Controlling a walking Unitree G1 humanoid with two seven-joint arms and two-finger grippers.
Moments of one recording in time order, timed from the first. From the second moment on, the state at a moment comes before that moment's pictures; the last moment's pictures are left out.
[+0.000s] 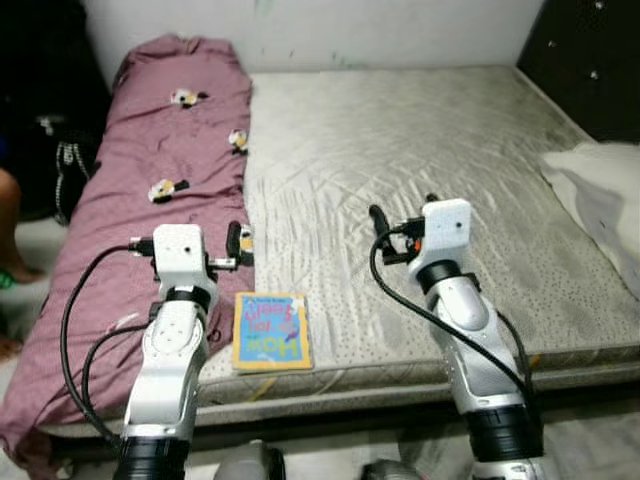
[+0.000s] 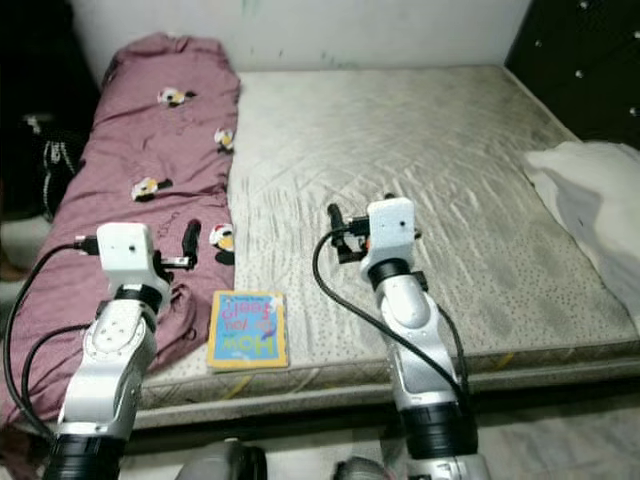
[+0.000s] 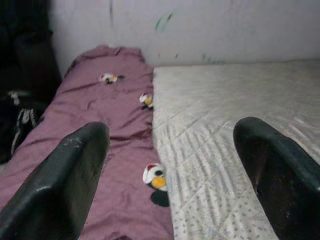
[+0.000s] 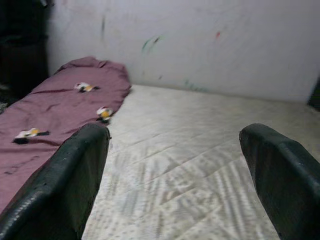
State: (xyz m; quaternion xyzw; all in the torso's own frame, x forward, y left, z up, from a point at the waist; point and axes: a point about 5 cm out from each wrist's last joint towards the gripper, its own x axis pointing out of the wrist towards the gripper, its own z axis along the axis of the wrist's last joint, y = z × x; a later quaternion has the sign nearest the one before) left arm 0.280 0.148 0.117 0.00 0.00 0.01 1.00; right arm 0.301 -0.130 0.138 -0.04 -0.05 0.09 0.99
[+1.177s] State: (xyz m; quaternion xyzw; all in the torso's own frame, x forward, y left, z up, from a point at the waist) left arm 0.280 0.156 0.113 0.03 0.02 0.03 1.00; right arm 0.301 -0.122 0.141 -0.04 -0.06 0.10 0.99
